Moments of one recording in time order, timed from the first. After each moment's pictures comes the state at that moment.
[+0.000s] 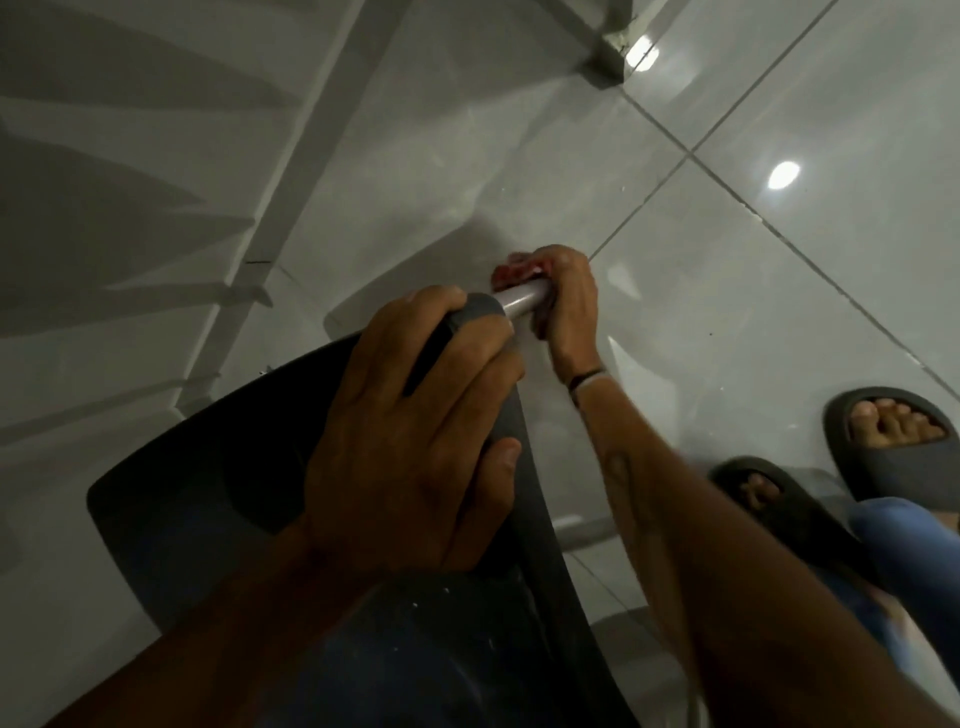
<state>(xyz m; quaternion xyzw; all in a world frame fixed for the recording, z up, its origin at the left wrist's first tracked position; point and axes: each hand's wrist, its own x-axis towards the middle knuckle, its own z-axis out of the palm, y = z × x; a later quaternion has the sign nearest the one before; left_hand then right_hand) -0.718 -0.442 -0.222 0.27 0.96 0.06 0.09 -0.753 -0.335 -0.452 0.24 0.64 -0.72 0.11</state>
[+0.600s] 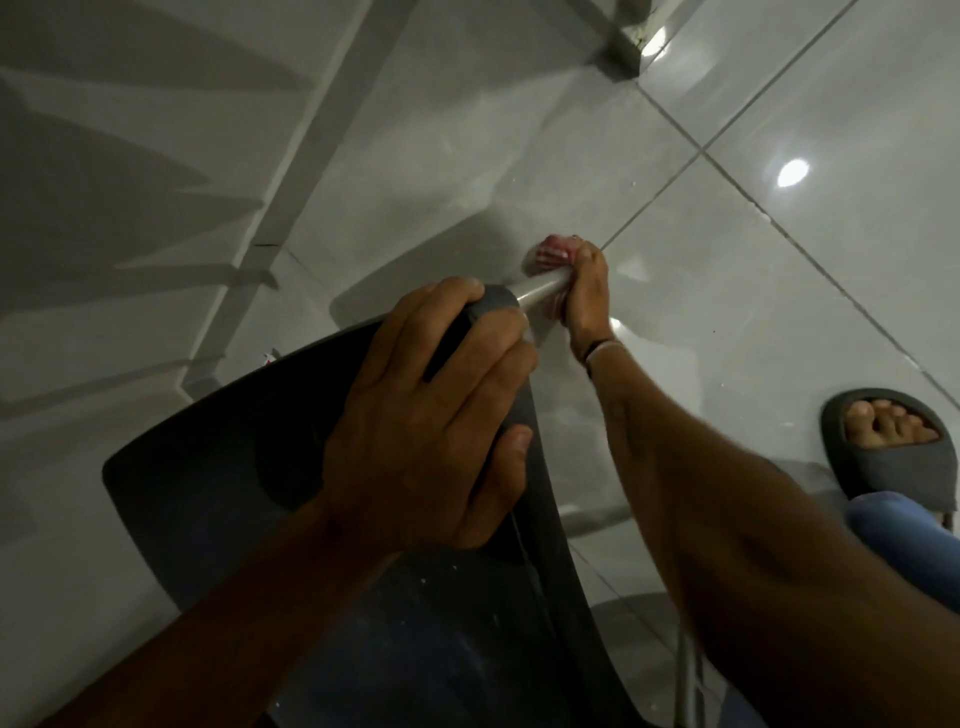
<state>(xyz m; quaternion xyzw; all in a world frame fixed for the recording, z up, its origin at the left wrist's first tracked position) -0.716 -0.444 -0.224 0.28 0.96 0.07 0.07 -0.767 -0.331 -0.476 0.34 0.60 -0.69 0.20</state>
